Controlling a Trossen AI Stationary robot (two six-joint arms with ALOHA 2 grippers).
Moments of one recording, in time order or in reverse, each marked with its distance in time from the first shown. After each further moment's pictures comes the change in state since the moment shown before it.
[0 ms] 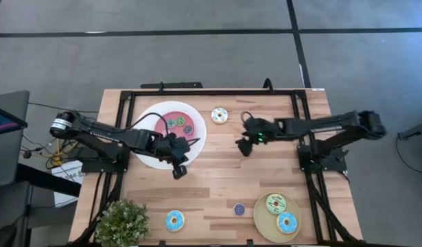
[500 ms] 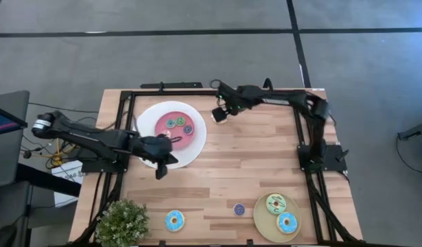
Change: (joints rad) left arm 0.000 -0.375 -0.355 0.220 0.084 0.071; right arm -0.347 0.646 0.687 -0.399 -0.095 0.057
